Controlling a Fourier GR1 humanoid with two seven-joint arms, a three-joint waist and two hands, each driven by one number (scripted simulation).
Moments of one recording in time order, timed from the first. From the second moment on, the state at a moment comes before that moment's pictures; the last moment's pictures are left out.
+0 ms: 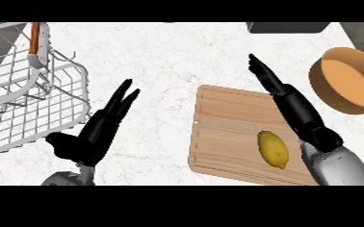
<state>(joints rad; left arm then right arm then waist) -0.08 0.25 -0.33 -1.63 0.28 0.07 0.02 -0.27 -0.41 0.31 -1.61 -0.13 0.03 -0.09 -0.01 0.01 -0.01</state>
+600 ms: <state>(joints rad) 0.02 0.24 -0.16 -1.61 0.20 0.28 -0.10 0.05 -0.48 -0.14 -1.76 -0.09 -0.21 -0.48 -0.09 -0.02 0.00</state>
